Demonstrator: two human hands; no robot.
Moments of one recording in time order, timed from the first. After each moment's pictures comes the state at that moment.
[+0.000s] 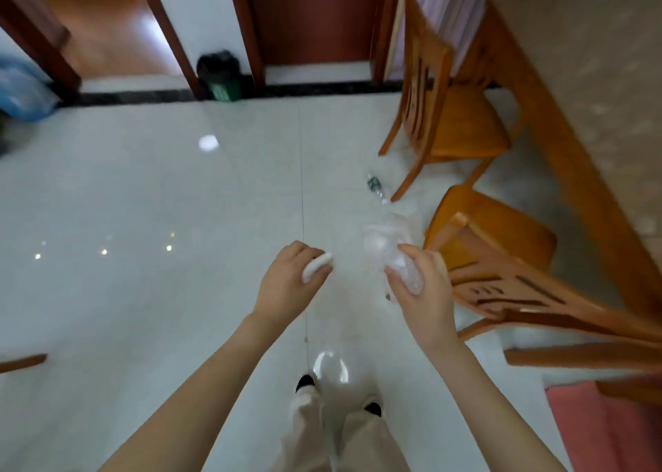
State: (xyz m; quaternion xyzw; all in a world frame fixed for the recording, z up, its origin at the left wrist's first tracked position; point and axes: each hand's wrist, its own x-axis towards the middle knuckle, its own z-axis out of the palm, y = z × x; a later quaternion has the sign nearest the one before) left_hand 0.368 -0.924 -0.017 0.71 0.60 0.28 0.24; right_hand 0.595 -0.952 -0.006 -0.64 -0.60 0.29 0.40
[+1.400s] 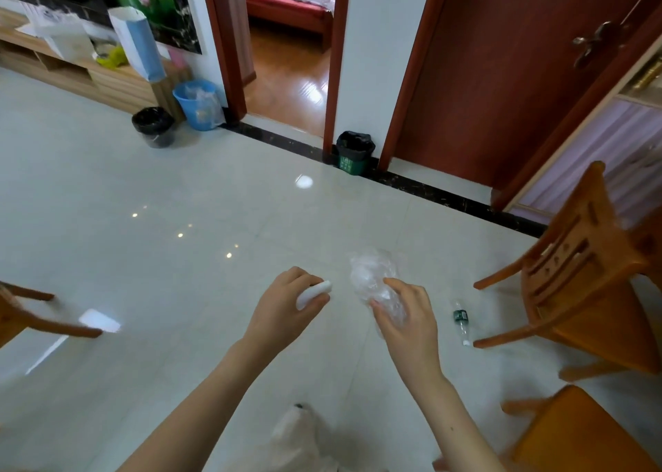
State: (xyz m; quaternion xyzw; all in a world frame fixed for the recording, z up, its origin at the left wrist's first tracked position) left_hand 0.114 -0.797 0.029 0.56 0.73 0.34 0.18; right_hand 0.322 -0.733 0.042 -0.49 -0.72 0.38 0.32
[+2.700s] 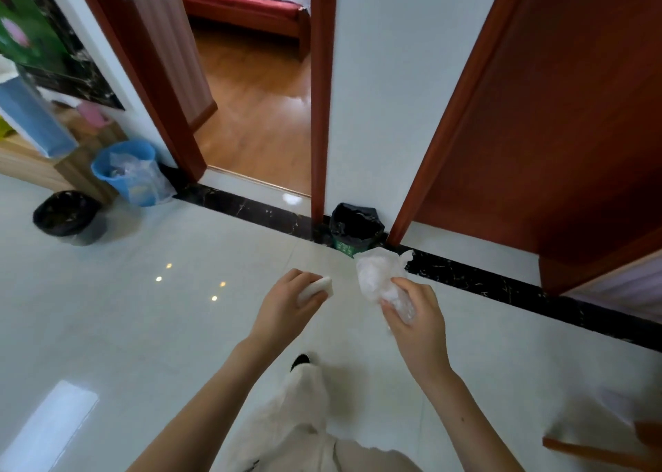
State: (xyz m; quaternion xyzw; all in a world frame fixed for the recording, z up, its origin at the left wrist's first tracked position) left_hand -0.272 -0.029 -0.005 0.54 0.73 0.33 0.25; right_hand -0.050 0.028 -0.004 -0.52 -0.70 0.36 0.32
